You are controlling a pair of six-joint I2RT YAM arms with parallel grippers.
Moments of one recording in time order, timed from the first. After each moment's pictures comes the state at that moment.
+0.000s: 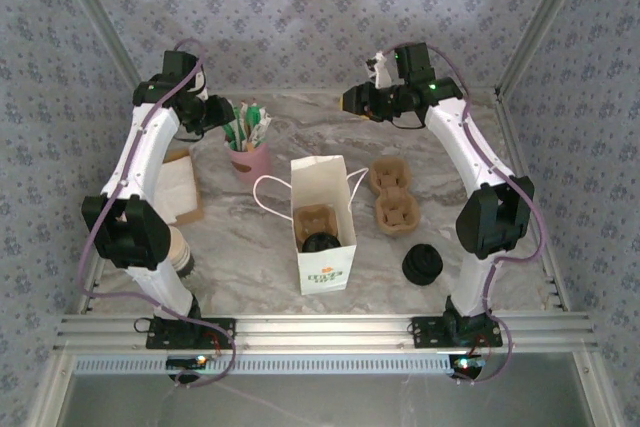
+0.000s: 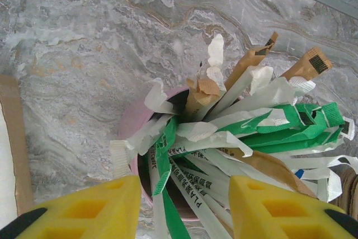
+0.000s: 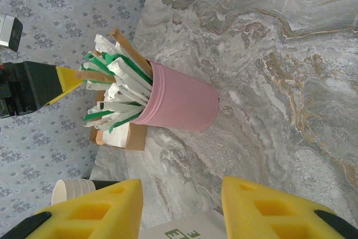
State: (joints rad) left arm -0.11 1.75 1.81 -1.03 0.18 -0.40; right arm 0.29 1.87 1.88 -0.76 -0.70 0.39
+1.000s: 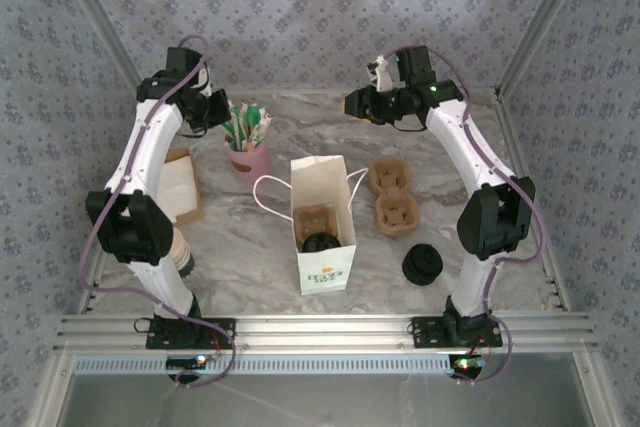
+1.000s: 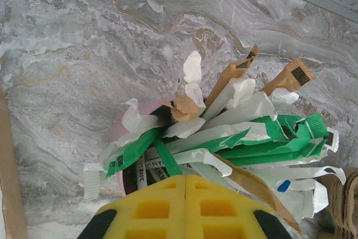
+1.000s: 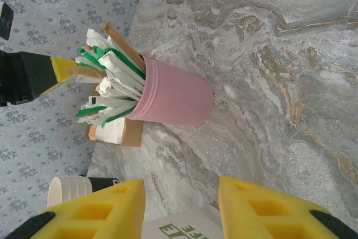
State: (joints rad) left arm -0.11 1.79 1.86 -1.03 0.19 -0.40; right arm 0.29 1.86 1.84 -0.76 -0.70 0.38
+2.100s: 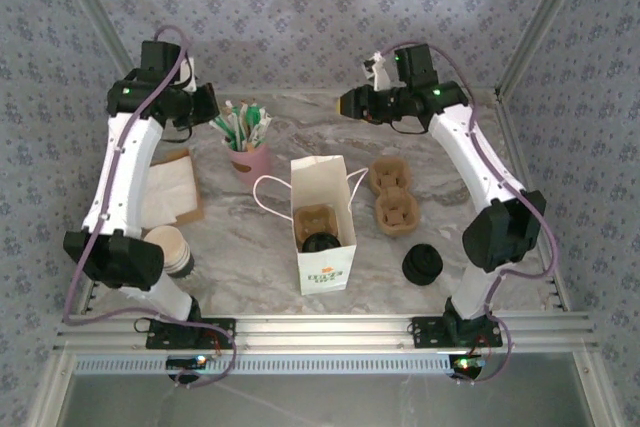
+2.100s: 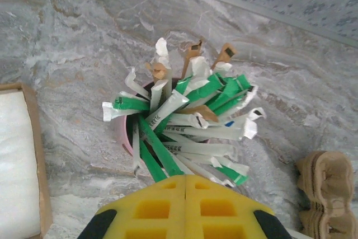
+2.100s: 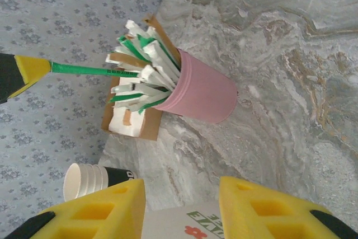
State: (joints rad) left arm -0.12 1.60 1.91 -1.16 0.17 -0.38; right arm 0.33 1.76 1.84 -0.77 -0.69 0.38
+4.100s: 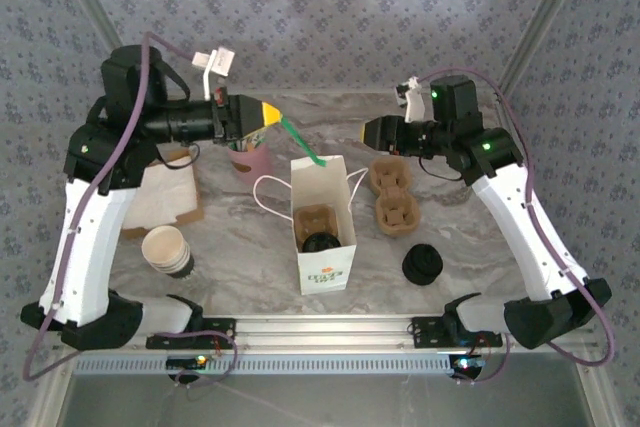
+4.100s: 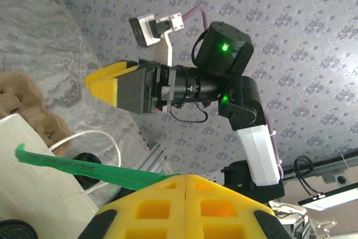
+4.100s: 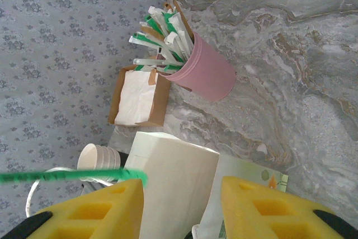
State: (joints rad) left arm -0.44 1.31 1.95 -0.94 0.87 -0.75; right arm 0.37 1.30 1.53 -0.82 -0.54 0.47
